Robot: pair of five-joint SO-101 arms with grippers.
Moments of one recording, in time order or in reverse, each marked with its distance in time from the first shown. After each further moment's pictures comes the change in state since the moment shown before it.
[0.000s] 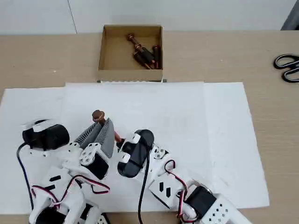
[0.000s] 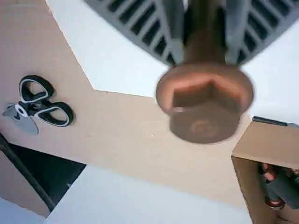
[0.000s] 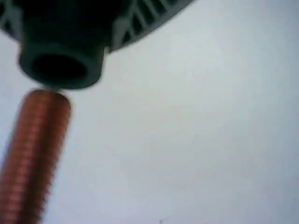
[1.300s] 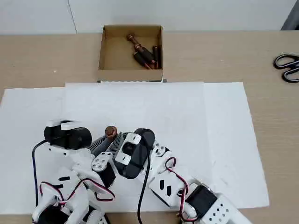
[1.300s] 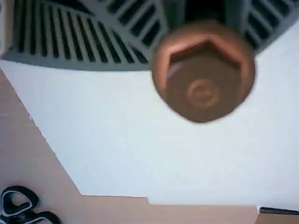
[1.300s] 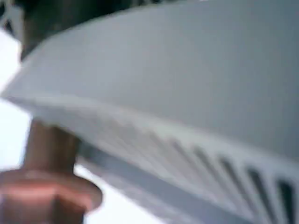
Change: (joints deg) left arm 7.6 -0.5 2.5 9.0 -4.6; right arm 1.4 0.2 -1.8 -4.0 2.9
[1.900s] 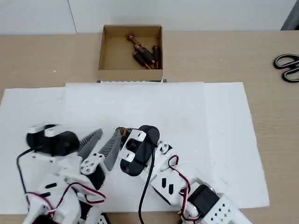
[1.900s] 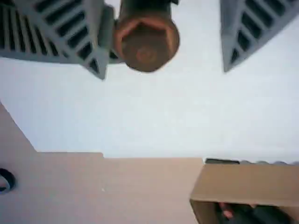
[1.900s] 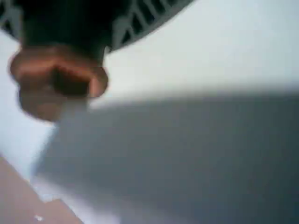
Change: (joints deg) left arm -9.3 0.2 -8.9 3.9 -6.8; right arm 1.4 -0.1 -0.8 -0.1 0.0
